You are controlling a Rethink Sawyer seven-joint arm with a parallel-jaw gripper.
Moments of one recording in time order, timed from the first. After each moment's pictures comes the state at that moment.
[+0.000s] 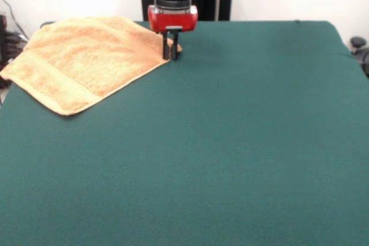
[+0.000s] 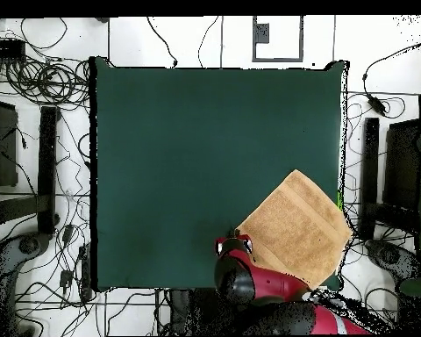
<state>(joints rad) -0.44 -0.42 -0.04 2.12 -0.28 -0.34 1.38</state>
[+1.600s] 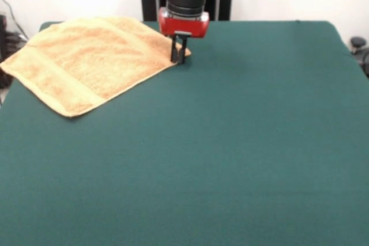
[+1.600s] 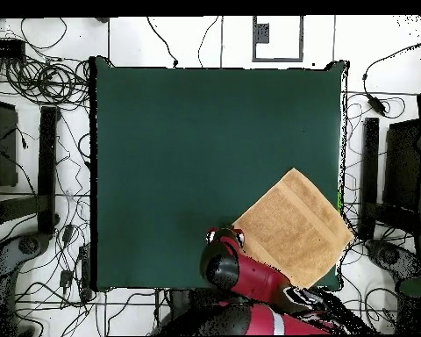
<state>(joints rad) -0.31 -0.44 -0.06 2.13 0.03 -0.28 1.39</state>
